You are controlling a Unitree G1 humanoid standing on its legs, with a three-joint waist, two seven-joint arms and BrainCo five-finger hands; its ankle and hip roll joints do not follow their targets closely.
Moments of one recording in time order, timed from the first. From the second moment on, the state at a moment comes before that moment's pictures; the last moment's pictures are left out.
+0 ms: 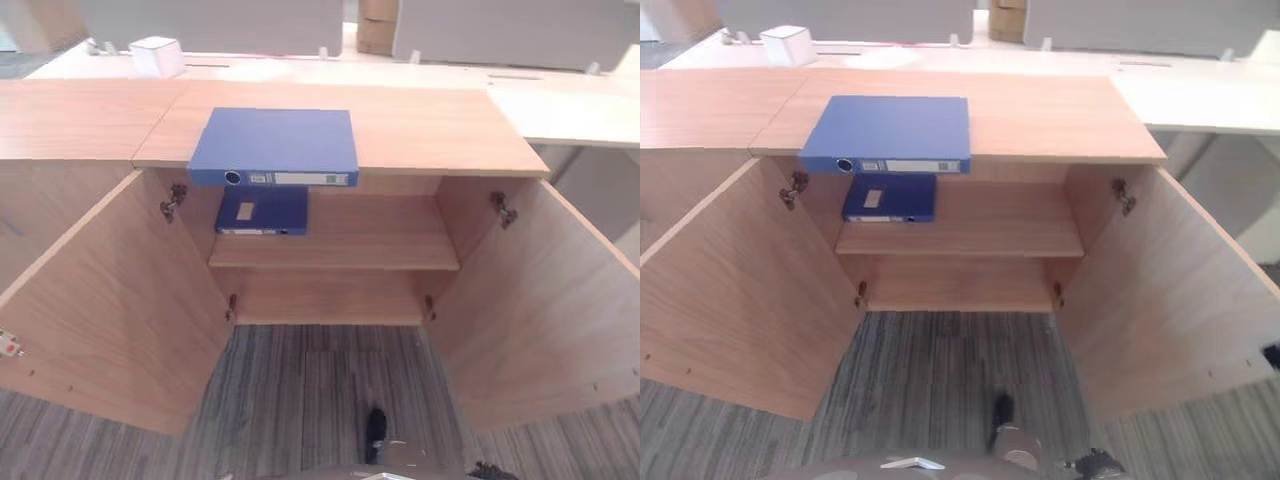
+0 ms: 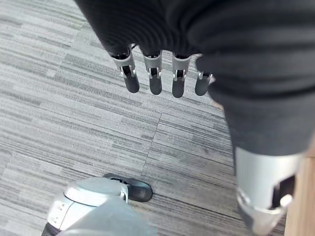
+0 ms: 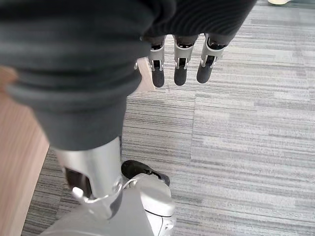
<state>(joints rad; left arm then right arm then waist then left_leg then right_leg) 0.05 0.17 0.00 1.41 -0.32 0.00 -0.10 -0.01 -0.21 0.15 1.35 0.09 0.06 0.05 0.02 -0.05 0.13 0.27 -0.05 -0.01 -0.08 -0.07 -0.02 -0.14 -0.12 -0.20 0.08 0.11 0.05</state>
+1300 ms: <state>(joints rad) 0.11 0.22 -0.04 1.09 -0.35 -0.05 -0.01 0.07 -0.28 0.14 1.33 0.10 0.04 0.00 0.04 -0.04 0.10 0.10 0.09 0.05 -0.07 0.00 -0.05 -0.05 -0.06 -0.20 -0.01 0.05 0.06</state>
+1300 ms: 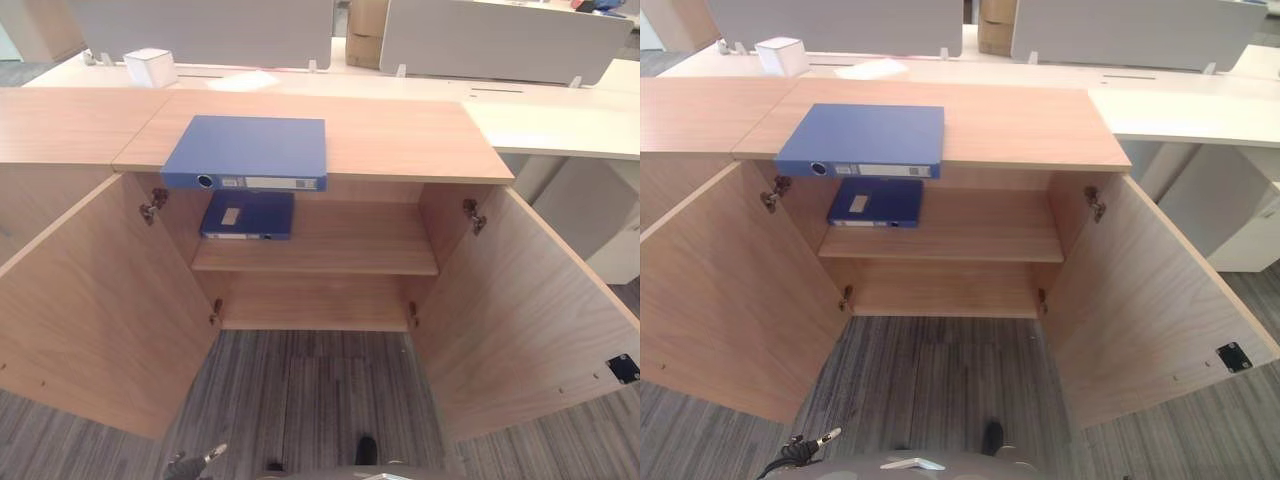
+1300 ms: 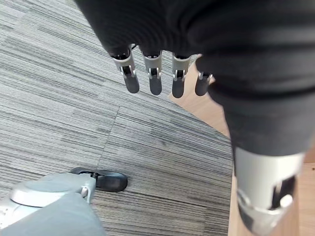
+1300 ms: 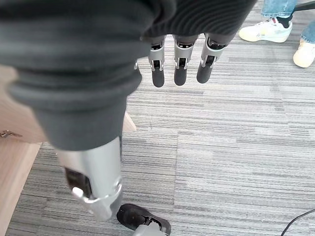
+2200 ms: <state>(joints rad) 0.14 0.57 0.28 0.16 0.41 -0.06 0.53 0.08 -0.24 0.11 1.25 0.12 0.00 -0.05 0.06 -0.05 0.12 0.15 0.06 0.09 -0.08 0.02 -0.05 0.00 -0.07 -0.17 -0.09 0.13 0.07</state>
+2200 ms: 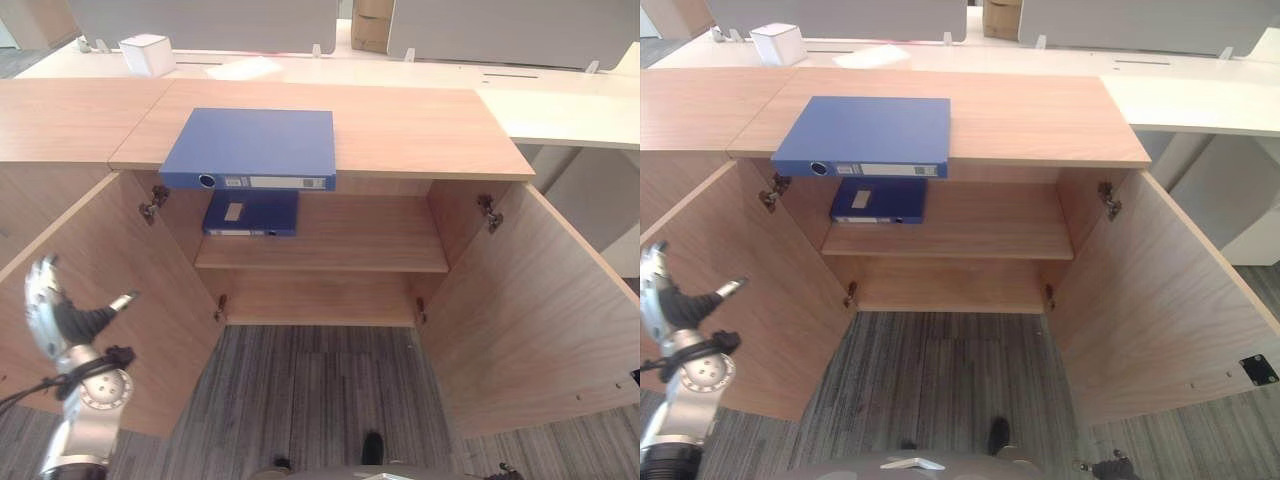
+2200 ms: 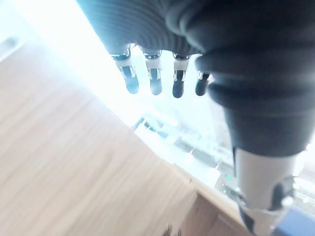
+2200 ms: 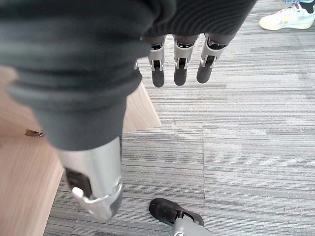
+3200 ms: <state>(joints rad) -0.04 0.92 0.03 0.24 0.73 -0.08 0.47 0.13 -0.26 0.12 1.26 0.14 -0.02 -0.04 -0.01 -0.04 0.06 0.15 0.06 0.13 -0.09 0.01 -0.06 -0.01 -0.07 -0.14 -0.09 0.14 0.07</state>
